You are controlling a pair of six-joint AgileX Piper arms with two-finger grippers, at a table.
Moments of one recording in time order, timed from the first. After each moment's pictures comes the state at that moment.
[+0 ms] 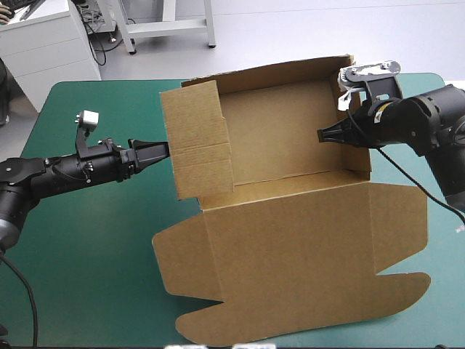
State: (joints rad) left arm 0.15 1.29 -1.02 -1.41 1.20 0.76; right arm 0.35 1.38 -1.67 -0.08 1.19 0.11
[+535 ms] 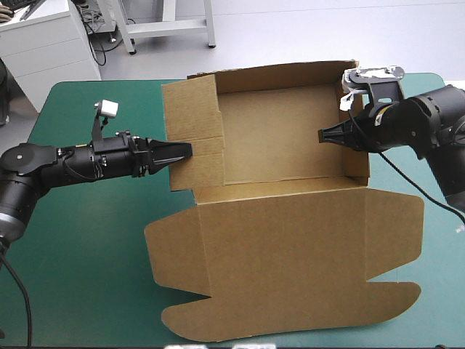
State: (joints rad) left arm 0.01 1.29 -1.13 -1.39 1.20 0.77; right arm 0.35 1.38 -1.67 -0.07 1.24 0.19
